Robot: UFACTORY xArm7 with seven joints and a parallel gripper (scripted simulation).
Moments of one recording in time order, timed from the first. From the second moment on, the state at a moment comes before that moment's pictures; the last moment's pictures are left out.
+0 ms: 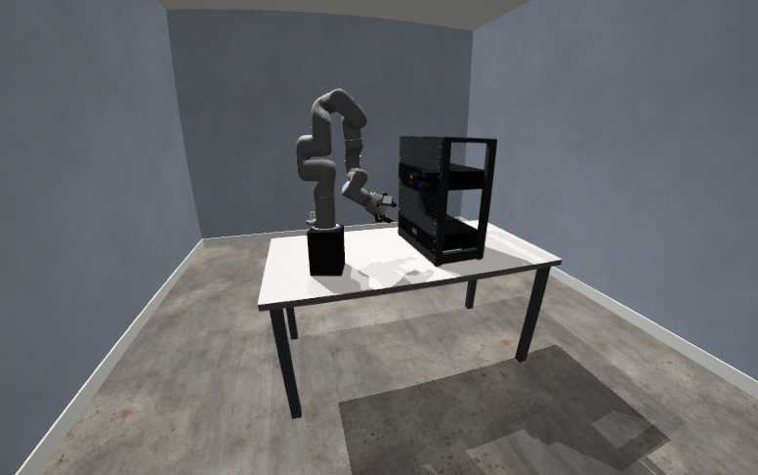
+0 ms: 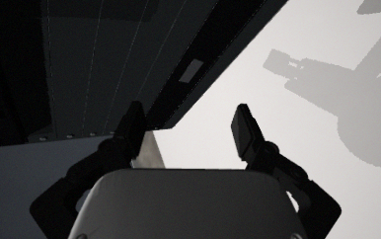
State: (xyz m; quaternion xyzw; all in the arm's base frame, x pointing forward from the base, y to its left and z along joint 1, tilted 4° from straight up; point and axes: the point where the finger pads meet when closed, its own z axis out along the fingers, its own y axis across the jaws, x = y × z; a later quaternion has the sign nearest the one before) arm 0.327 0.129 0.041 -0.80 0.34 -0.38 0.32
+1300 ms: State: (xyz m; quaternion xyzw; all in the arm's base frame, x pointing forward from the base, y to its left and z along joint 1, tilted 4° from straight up) arm 0.351 0.115 0.175 -0.57 0.44 -0.43 0.54
